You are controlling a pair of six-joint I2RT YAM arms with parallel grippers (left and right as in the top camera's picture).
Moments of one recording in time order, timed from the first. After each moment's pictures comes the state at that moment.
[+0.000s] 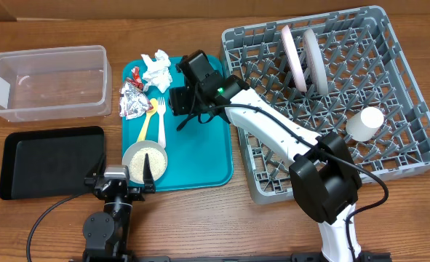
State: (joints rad) left arm -0.06 0.01 0.01 -0.08 -0.04 0.01; right arm 0.69 2.13 1.76 -0.55 -0.19 0.51
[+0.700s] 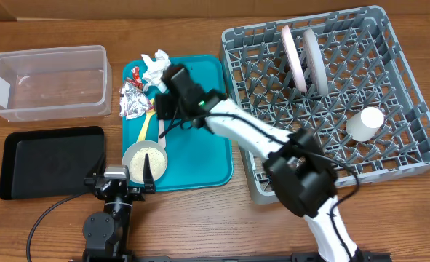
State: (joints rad) left arm -0.06 0.01 0.01 -0.08 -0.04 0.01; right arm 0.77 2.26 1.77 -0.37 -0.12 0.62
